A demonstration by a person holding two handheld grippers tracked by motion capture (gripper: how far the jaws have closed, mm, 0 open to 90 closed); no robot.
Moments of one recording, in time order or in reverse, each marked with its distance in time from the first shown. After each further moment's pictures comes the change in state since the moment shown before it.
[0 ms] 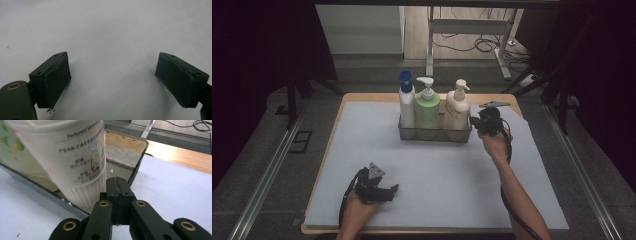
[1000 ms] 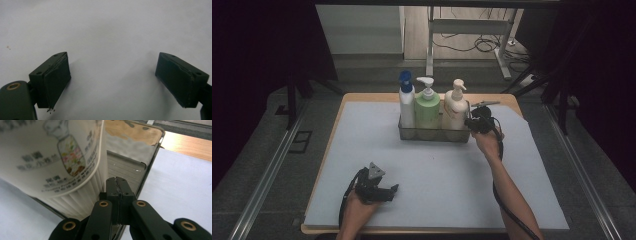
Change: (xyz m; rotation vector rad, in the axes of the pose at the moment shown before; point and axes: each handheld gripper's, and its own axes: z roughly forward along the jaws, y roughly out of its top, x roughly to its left) left arm 0.000 0.000 0.000 0.001 -0.001 0.000; right arm 0.003 -0.001 0.034 0.066 0.012 0.016
